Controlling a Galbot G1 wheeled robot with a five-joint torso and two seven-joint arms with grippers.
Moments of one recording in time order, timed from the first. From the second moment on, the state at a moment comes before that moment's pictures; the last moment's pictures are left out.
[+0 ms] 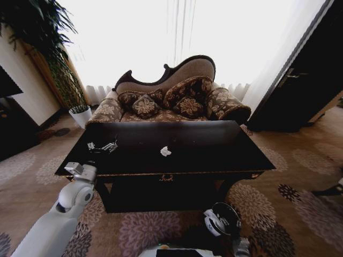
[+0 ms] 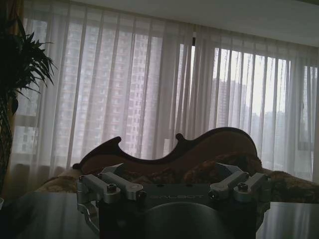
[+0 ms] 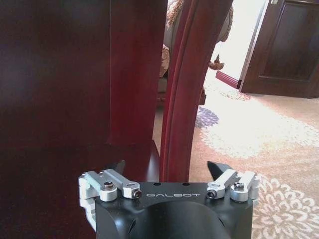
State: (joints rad) left arm 1.29 -0.92 -0.59 -2.05 -0.72 -0.03 -0.12; right arm -1.35 1.18 0.38 0.86 0.47 0.66 0.06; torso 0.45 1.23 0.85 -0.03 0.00
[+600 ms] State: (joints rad) left arm 1.29 -0.92 -0.59 -2.05 -0.72 -0.03 -0.12; right arm -1.62 1.28 0.46 1.25 0.45 0.68 0.05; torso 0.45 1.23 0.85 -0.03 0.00
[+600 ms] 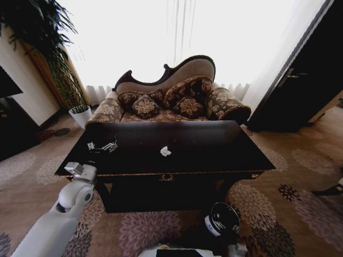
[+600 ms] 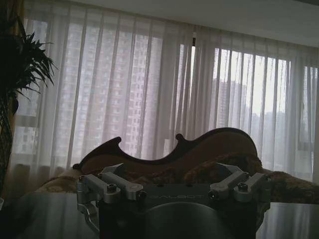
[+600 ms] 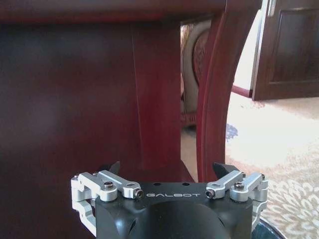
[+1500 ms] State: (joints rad) left arm 1.29 -0.92 -0.59 -2.05 -0.72 -0.03 -0.12; right arm -1.95 1.23 0.85 1.96 0.59 0.63 0.07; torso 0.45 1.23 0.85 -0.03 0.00
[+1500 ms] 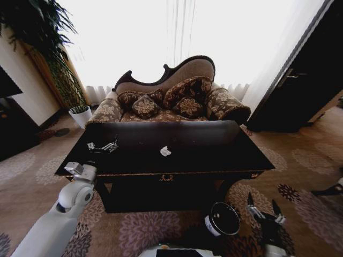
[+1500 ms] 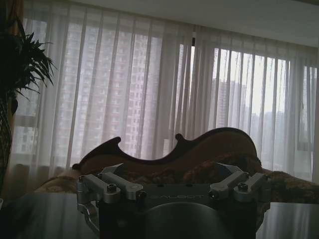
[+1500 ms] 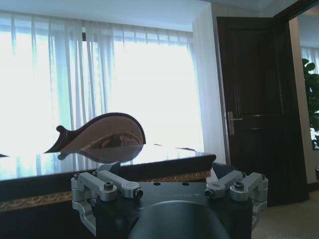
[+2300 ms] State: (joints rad) left arm 1.29 -0.92 -0.59 -2.05 -0.72 -0.03 -0.12; right arm -1.83 0.74 0.88 2.17 0.79 0.33 0.11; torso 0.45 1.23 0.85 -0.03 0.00
